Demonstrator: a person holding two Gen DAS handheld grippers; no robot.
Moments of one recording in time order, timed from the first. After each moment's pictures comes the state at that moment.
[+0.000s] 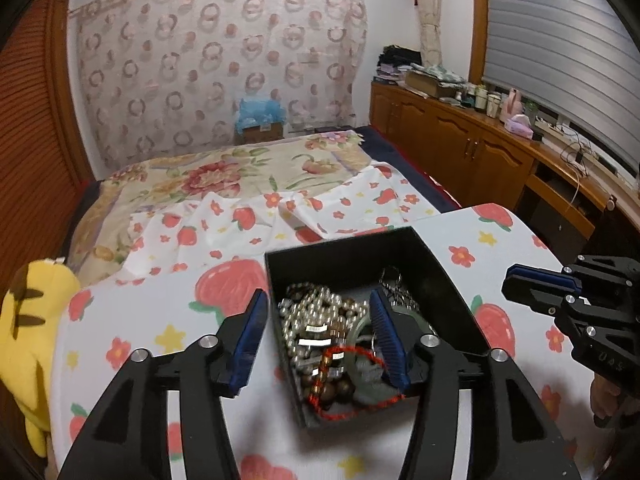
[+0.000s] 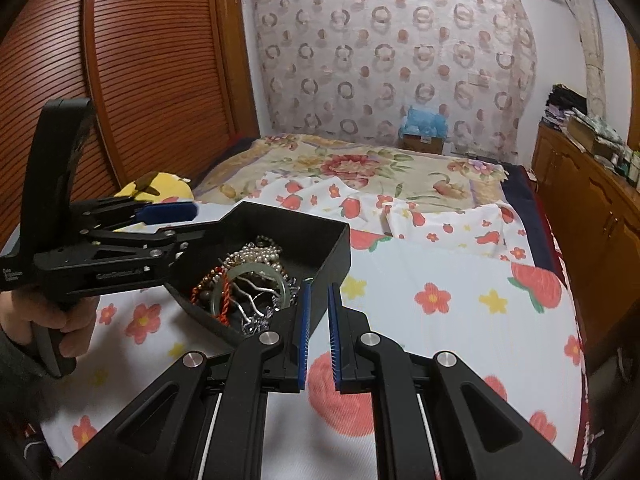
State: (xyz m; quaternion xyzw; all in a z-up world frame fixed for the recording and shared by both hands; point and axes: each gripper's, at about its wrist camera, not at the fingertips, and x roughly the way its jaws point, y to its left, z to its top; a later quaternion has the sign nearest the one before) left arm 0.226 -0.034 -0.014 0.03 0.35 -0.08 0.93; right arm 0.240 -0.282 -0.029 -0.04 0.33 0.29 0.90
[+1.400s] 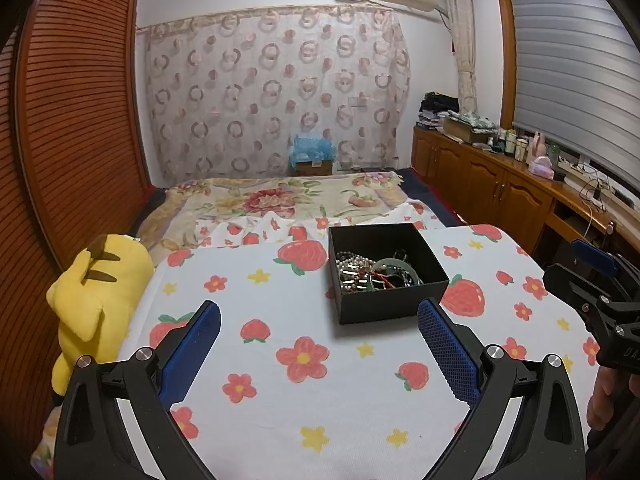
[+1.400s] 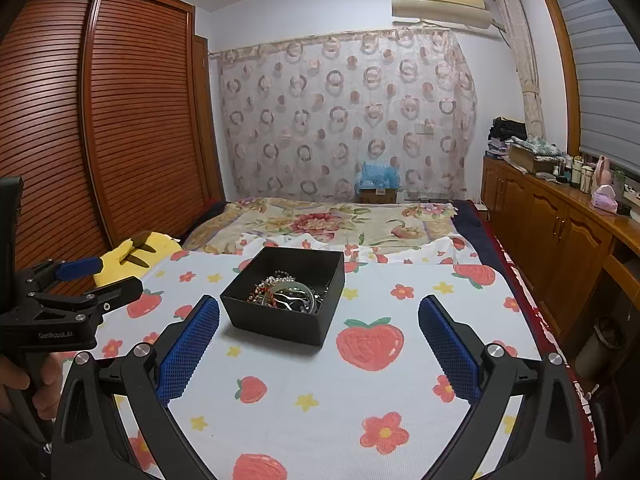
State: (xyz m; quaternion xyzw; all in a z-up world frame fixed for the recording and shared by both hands) left arm 0.066 -0.011 0.032 0.01 0.27 0.01 0.96; right arm 0.113 -0.300 0.017 0.01 0.22 0.21 0.95
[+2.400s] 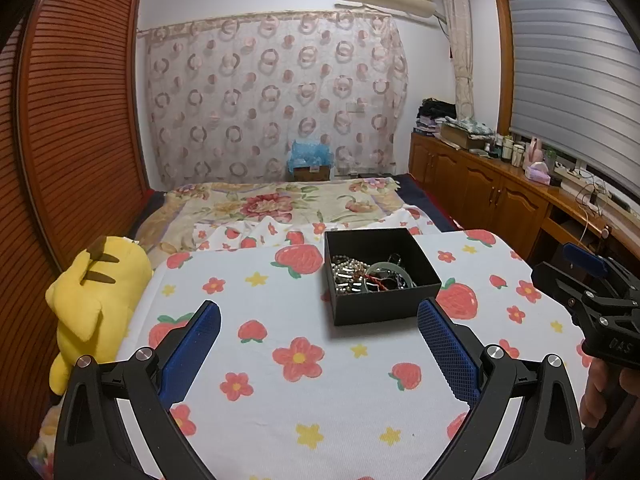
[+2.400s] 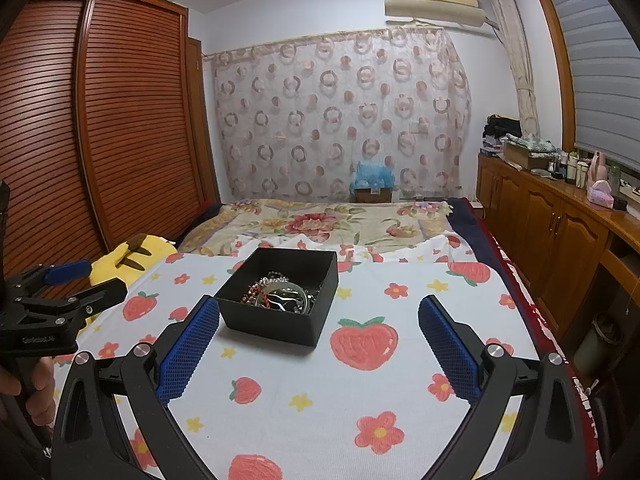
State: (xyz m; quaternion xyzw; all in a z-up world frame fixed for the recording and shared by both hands) left arm 0.065 -0.013 0.033 0.01 0.27 0.01 0.96; right arm 0.114 -0.304 0.017 0.01 0.22 0.20 0.95
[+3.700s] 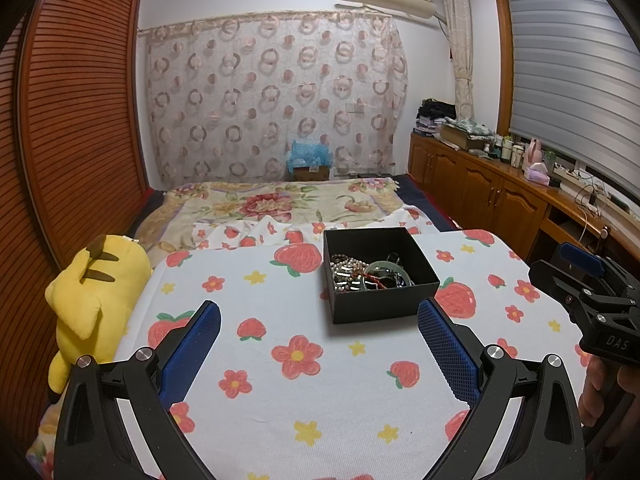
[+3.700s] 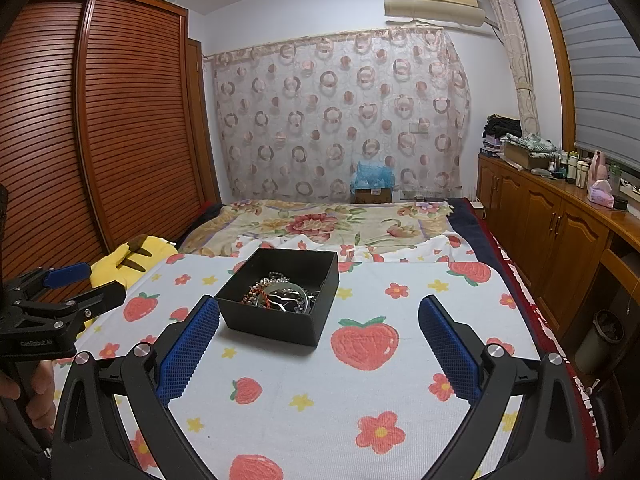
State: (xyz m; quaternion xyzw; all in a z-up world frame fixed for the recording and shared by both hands) left arm 0.064 -0.013 0.029 0.01 0.27 0.01 0.96; right arm 0.114 -0.305 0.018 0.01 0.22 0.20 0.95
